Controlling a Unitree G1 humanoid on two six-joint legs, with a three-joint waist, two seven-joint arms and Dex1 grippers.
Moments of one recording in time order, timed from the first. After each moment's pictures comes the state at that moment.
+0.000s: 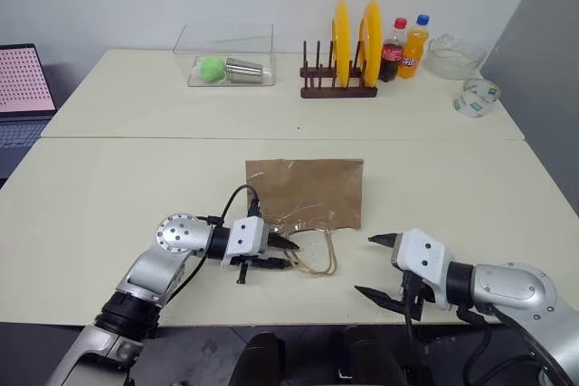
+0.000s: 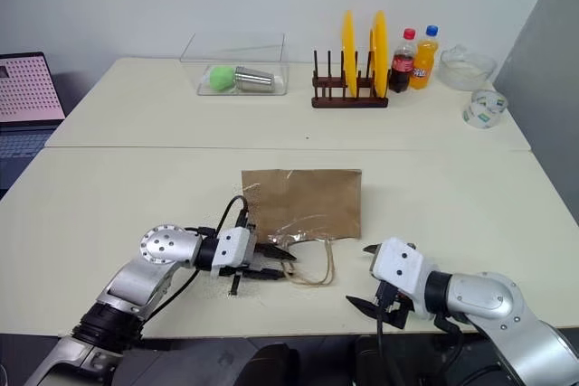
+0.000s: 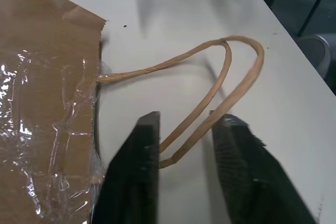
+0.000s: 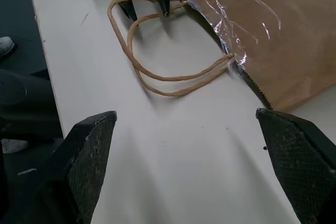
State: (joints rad) left arm -0.31 0.65 -0.28 0.08 -0.20 -0.19 -1.30; right arm 0.06 -0.78 0.10 -0.89 0.27 0.79 0.76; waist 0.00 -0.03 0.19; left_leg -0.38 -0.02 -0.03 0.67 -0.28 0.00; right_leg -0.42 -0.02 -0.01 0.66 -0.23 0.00
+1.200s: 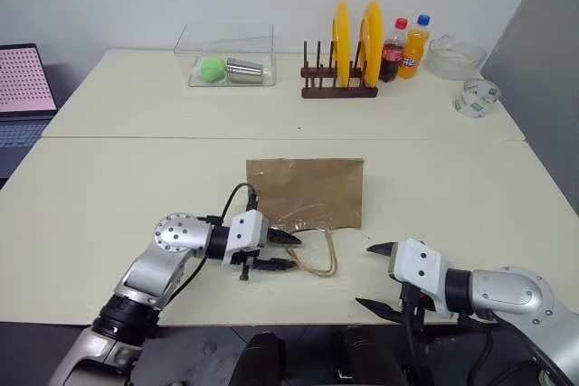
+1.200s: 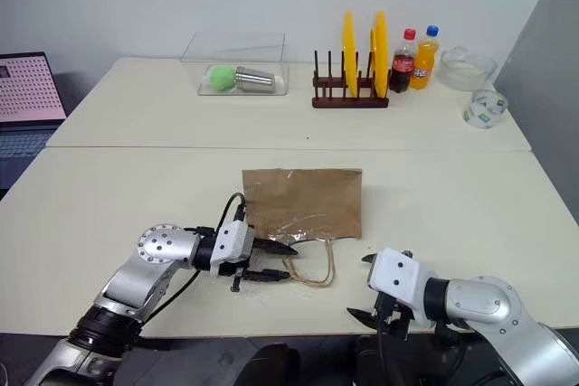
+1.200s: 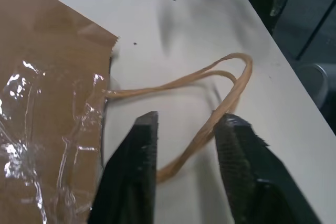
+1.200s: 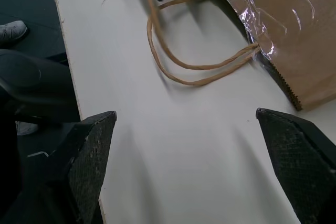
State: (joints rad) left arm -0.32 0.60 -0.25 0.04 -0.26 -0.03 -1.28; right arm 0.07 -0.84 0.15 -0.89 0.26 0.75 0.76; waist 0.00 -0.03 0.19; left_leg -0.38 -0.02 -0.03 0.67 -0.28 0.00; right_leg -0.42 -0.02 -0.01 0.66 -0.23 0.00
